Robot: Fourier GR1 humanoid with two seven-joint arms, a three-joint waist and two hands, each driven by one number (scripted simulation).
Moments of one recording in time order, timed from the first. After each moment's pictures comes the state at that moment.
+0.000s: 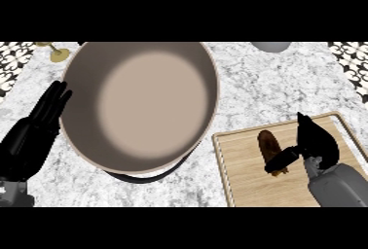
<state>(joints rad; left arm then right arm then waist) -0.05 0.40 -0.03 -1.77 0.37 0.05 0.20 -0.29 -0.54 0.45 -1.48 0.49 0.01 1.12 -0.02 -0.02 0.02</state>
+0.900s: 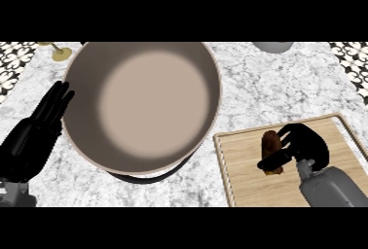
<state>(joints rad) -0.05 0.38 -0.02 -1.79 0.36 0.03 0.23 -0.26 -0.45 0.41 -1.44 0.54 0.01 1.05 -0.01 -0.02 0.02</state>
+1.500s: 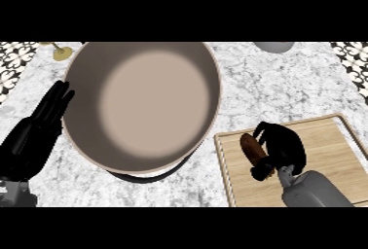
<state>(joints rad) -0.06 0.36 -0.01 -1.78 0.35 0.02 0.23 -0.28 -0.41 0.55 -1.49 0.65 0.00 0.89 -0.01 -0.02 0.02</state>
